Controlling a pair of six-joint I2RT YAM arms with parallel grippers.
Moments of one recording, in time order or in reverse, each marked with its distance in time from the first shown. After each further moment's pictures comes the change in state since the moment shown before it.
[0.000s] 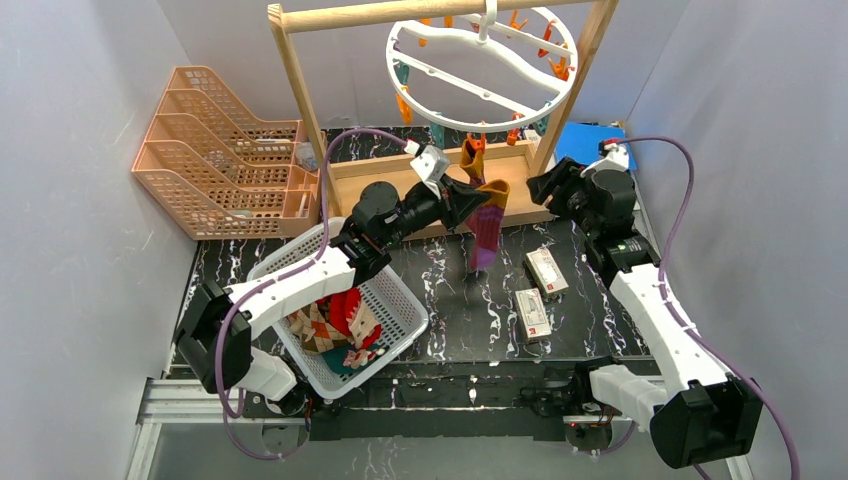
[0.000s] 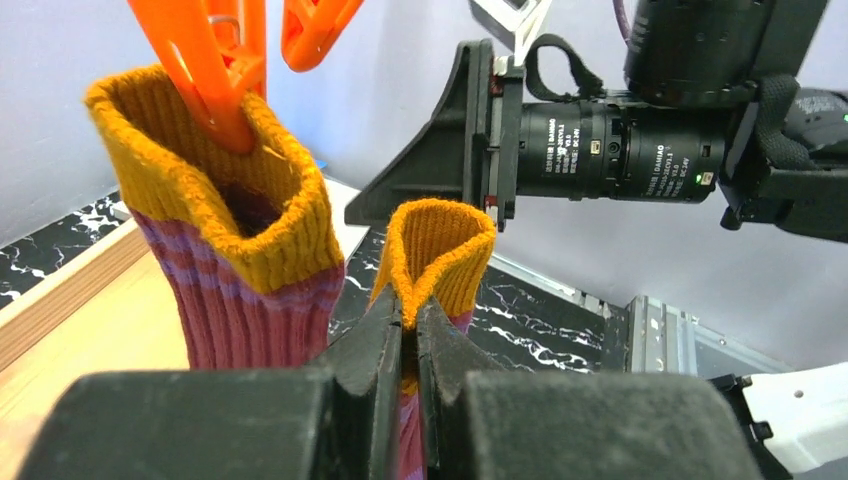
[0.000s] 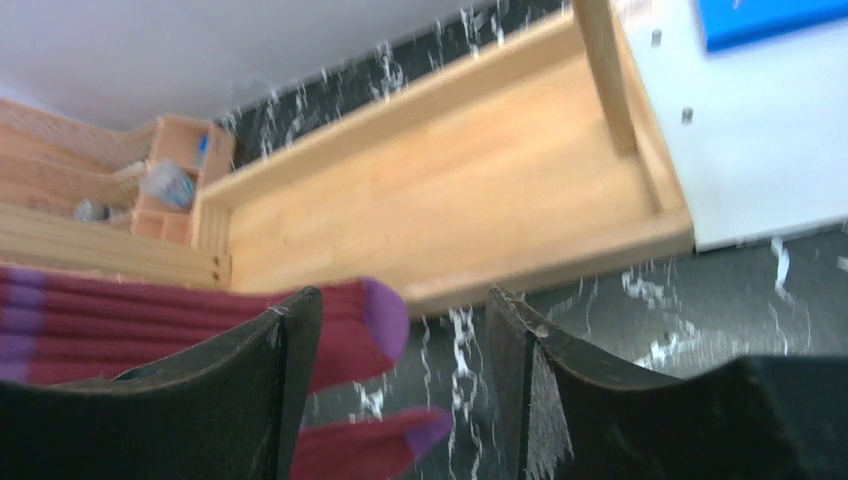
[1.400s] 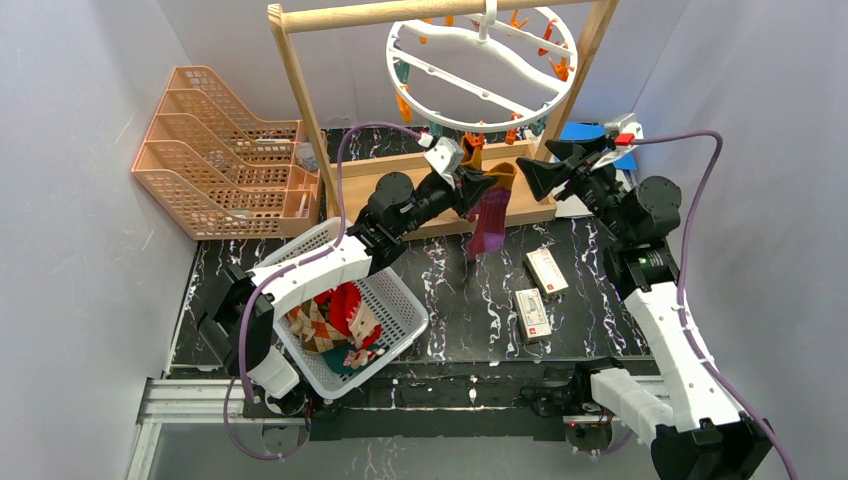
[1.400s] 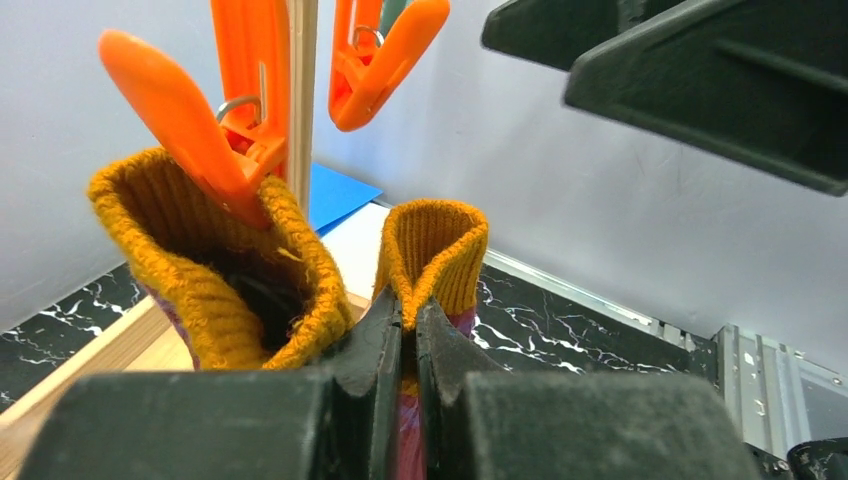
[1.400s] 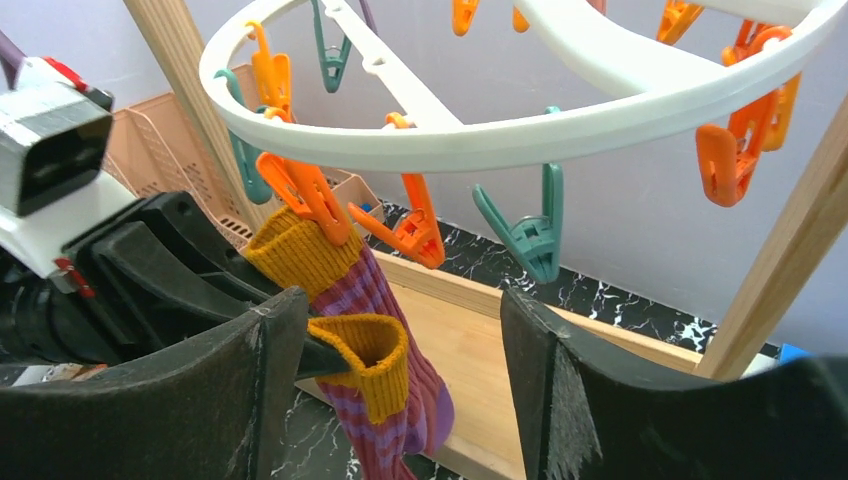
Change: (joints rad) left arm 0.000 0.127 0.095 0.060 -0.075 0.086; right arm -0.021 -0.140 0.054 0.394 -0.423 -0.317
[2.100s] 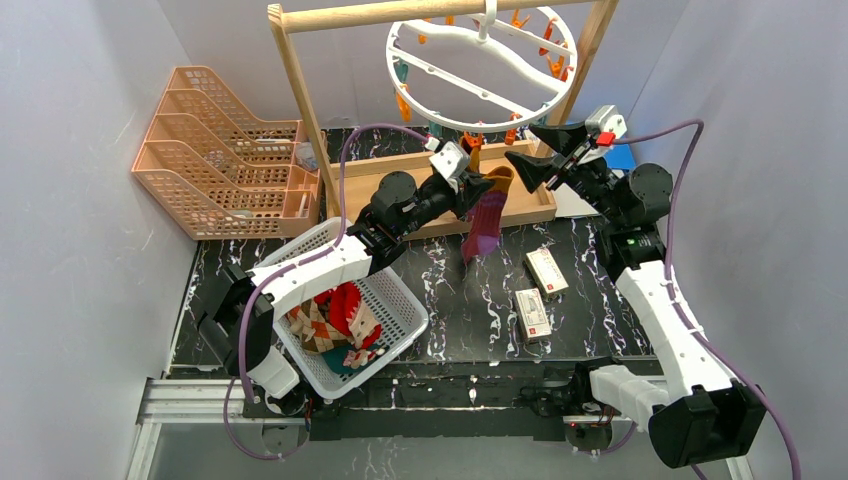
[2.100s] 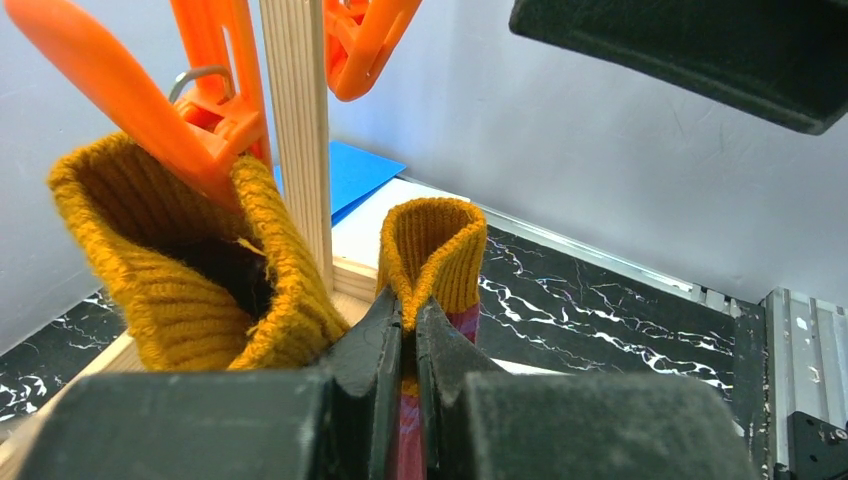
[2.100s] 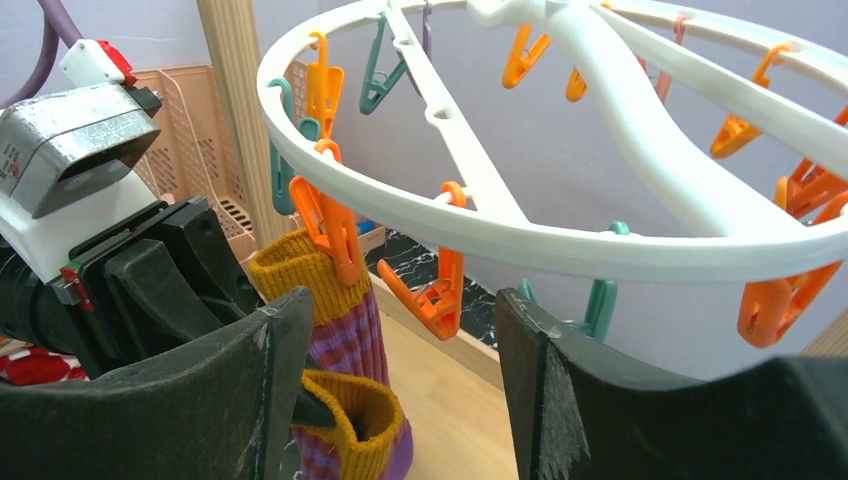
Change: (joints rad) left arm 0.000 0.000 0.007 -0.066 -0.005 0.100; right arm 0.003 0.133 0.031 0.182 -0.159 -0.123
